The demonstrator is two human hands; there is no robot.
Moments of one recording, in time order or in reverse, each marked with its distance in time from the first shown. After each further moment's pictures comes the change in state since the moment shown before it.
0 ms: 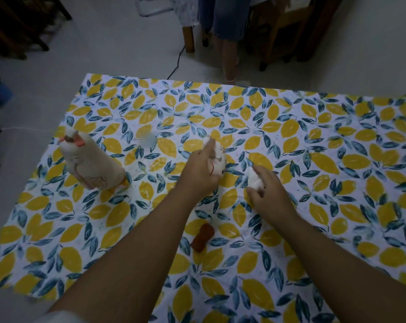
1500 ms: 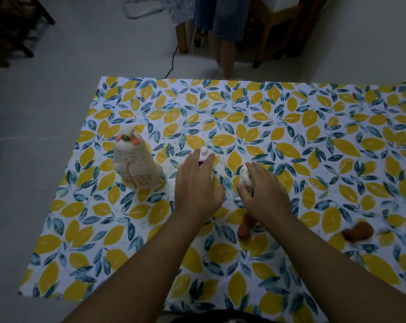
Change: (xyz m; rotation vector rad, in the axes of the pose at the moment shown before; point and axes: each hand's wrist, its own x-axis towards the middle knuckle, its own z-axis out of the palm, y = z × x) left_hand -0.078 -0.073 -0.062 0.400 0.241 0.177; right_hand -0.037 -0.099 0.088 -0.363 0.093 0.042
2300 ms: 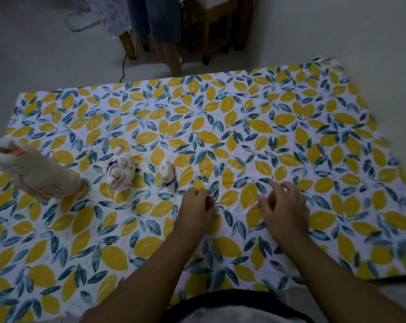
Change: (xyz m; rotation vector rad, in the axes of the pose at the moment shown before) left_hand -0.059 0.160 0.108 -0.236 -0.364 0.000; right_hand -0.106 0.215 -0.061 -0.032 0.179 0.434
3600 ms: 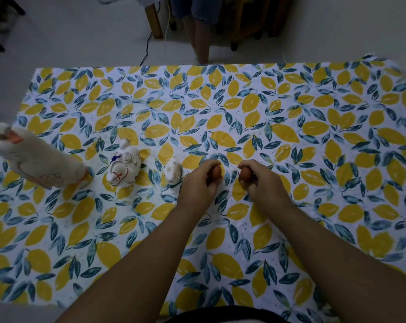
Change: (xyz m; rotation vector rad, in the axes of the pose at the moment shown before) left_hand 0.069 0.006 -0.019 -0.347 0.269 0.014; right_hand 0.096 -0.069 0.008 0.427 -0.309 -0.458
